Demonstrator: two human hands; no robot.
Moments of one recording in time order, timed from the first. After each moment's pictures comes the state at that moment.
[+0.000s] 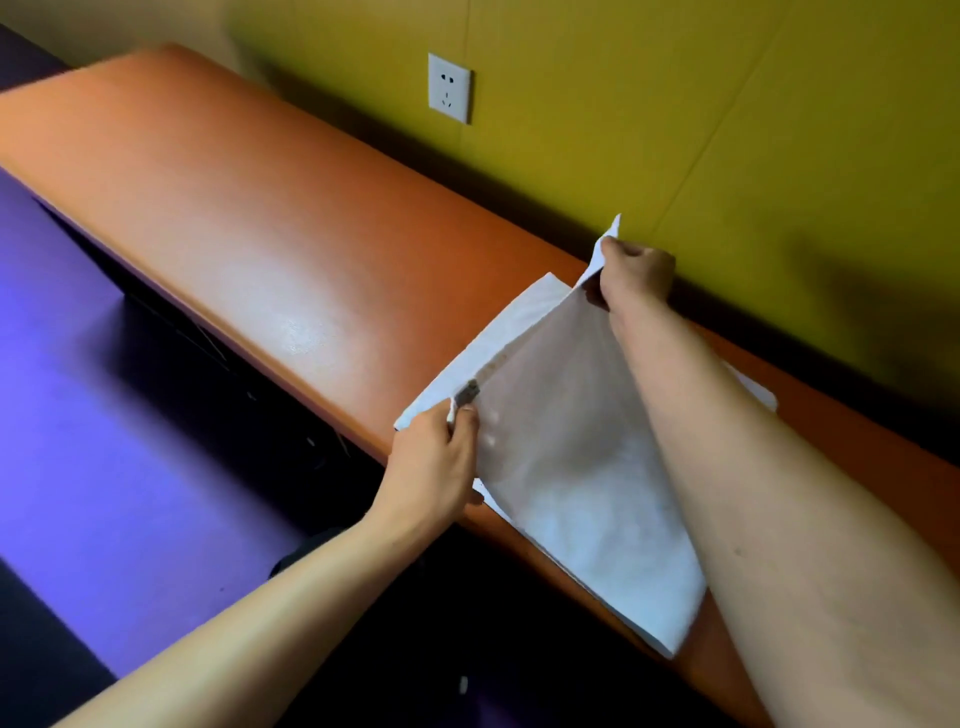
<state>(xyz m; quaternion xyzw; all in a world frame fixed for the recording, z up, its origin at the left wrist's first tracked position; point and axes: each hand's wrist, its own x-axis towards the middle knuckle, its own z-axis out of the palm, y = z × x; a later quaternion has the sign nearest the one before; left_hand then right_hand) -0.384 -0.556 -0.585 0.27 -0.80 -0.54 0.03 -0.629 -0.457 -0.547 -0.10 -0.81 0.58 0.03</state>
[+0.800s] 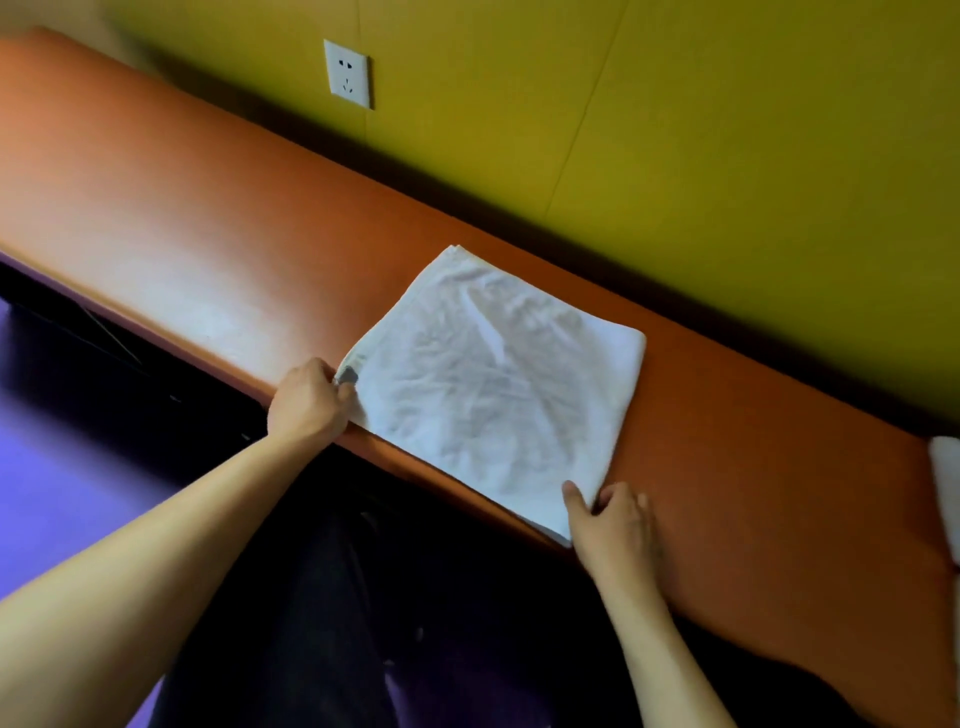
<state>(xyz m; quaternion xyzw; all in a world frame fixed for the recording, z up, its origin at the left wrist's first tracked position) -0.401 -0.609 -0.639 0.32 -0.89 -0.31 -0.01 -0.370 -0.266 -0.649 -0.20 -0.95 0.22 -0.07</state>
